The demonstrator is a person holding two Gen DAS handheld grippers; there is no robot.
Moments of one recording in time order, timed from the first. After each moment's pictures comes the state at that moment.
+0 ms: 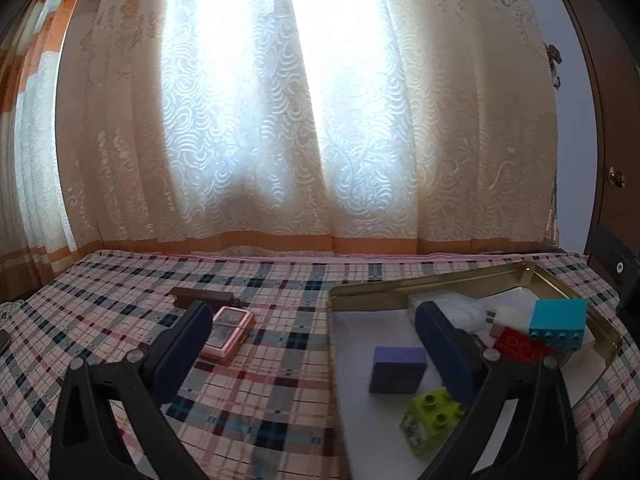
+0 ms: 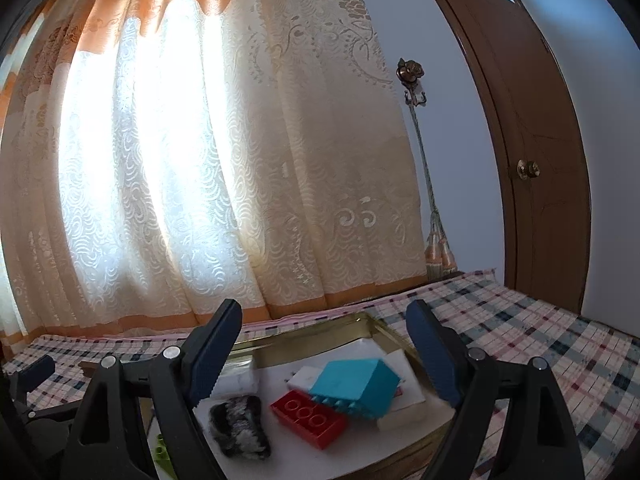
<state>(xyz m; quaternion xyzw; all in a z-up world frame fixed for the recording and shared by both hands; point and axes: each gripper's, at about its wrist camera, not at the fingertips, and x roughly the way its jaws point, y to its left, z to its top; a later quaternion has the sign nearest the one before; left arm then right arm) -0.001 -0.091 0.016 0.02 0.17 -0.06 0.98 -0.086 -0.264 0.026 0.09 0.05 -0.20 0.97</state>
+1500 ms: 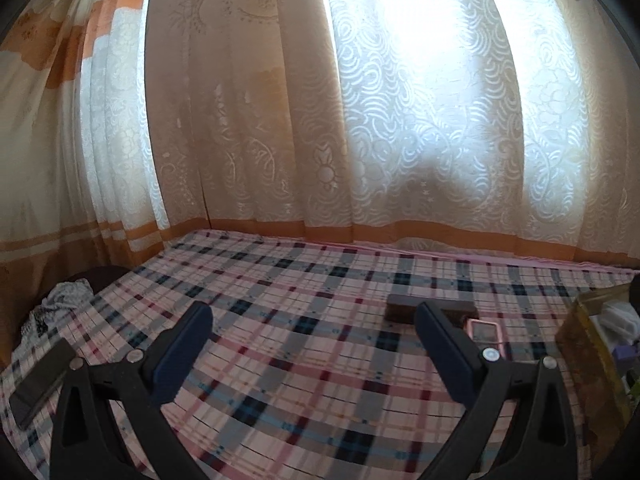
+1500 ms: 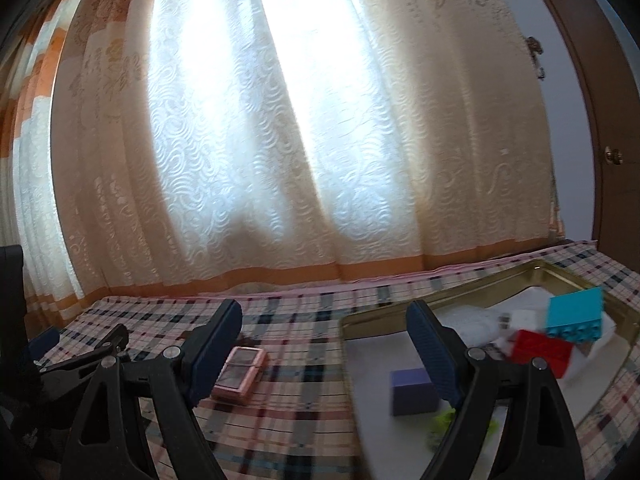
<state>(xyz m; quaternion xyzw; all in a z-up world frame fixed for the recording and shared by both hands) 0.070 0.103 0.008 0.02 0.20 0.08 0.98 0.003 -0.092 0.016 0.08 0.12 -0.09 0.99</state>
